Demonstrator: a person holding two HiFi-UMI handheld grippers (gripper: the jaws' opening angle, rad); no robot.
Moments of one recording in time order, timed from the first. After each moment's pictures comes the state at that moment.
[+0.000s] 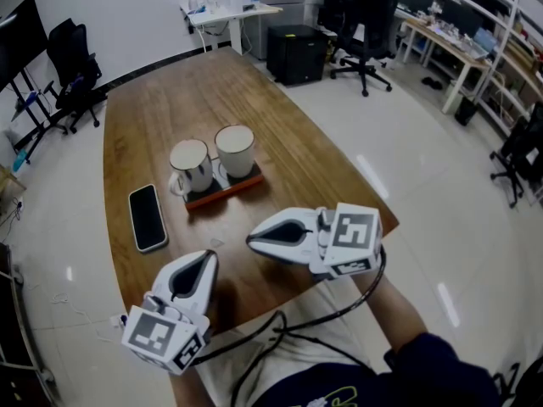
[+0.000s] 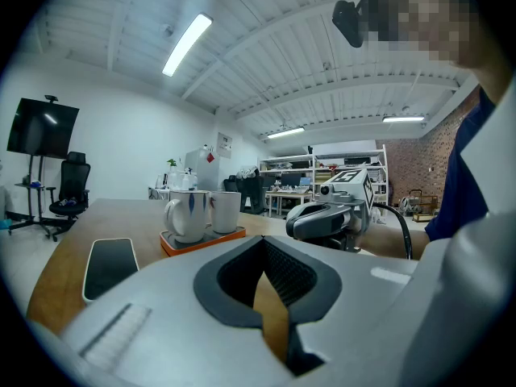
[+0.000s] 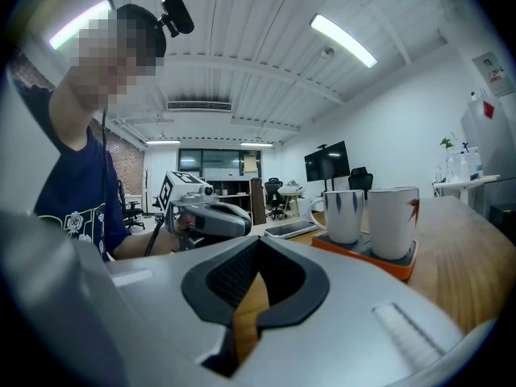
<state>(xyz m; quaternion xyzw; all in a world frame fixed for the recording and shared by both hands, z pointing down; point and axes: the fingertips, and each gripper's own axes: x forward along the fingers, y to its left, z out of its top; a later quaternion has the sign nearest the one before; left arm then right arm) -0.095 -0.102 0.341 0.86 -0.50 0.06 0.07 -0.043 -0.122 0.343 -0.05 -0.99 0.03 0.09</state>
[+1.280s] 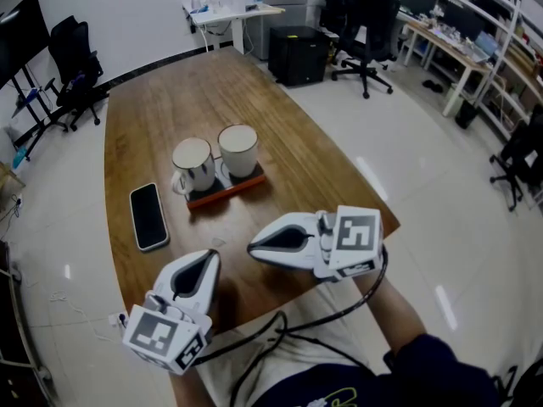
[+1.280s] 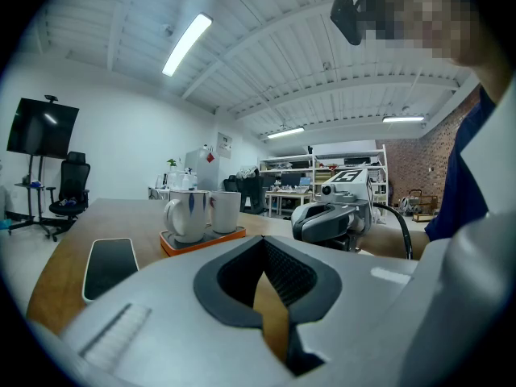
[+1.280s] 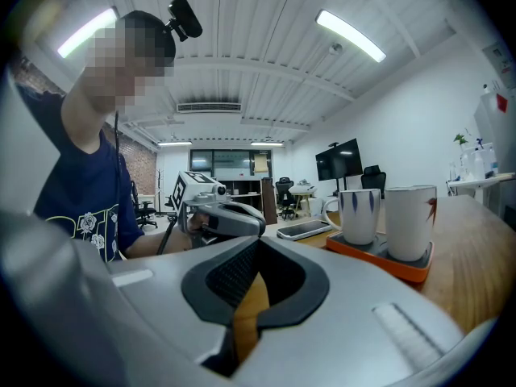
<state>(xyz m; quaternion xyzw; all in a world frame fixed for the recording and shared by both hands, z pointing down) -0.095 -0.103 0.341 0.86 -0.50 0.06 0.07 -0.045 -0.107 0.344 -0.09 -0.99 0.03 0.09</state>
